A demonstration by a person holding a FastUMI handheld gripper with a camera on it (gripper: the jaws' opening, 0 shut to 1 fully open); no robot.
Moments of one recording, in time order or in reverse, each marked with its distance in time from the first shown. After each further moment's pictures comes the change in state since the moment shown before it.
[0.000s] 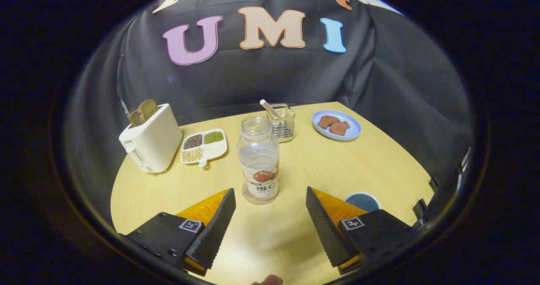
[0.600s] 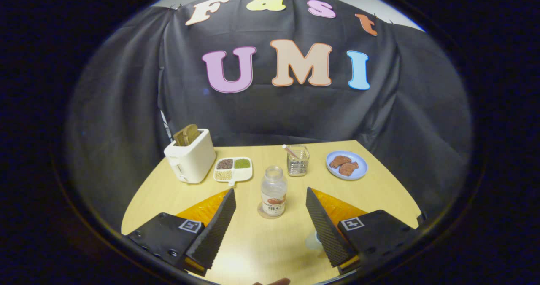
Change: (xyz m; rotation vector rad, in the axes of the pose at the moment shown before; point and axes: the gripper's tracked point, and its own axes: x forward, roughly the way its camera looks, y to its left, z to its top) arm -0.090 0.008 0.085 -0.096 -0.189 0.203
